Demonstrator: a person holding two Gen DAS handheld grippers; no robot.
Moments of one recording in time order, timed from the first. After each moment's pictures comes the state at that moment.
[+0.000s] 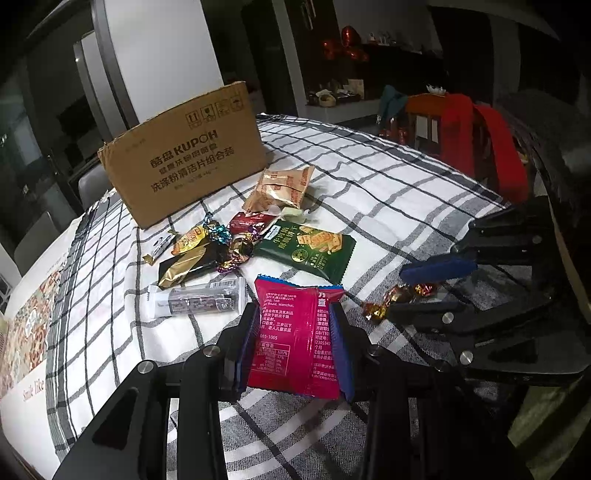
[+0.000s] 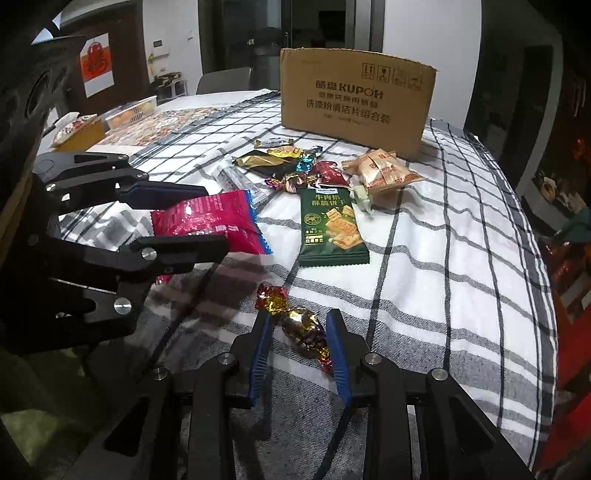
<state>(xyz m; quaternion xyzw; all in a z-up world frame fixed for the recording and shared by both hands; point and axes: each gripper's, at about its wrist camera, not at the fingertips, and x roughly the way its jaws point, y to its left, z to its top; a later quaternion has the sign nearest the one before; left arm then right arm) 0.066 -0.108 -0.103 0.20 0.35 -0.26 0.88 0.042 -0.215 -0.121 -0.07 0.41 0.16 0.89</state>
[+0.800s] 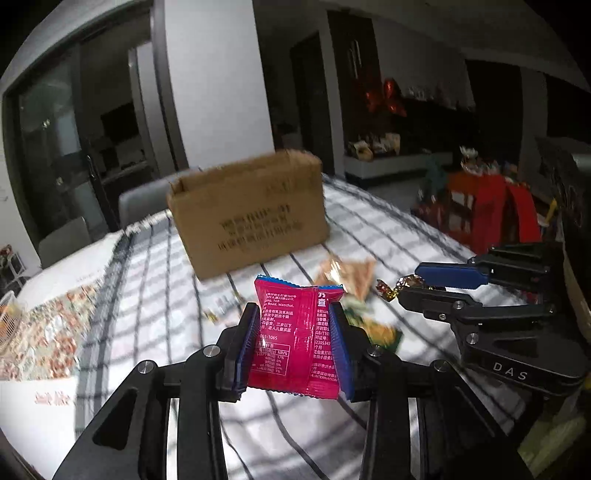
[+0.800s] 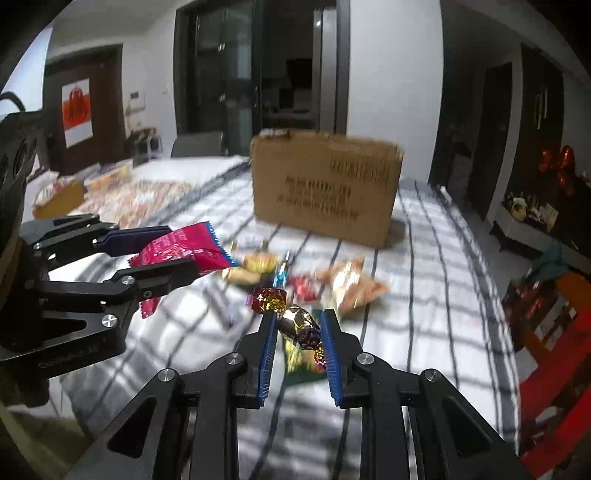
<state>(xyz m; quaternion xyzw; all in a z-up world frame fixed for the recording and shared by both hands) 0.103 -0.068 -0.024 0.13 0.27 -0.22 0.93 0.079 -0.211 -0.036 -0.03 0.30 0.10 0.95</state>
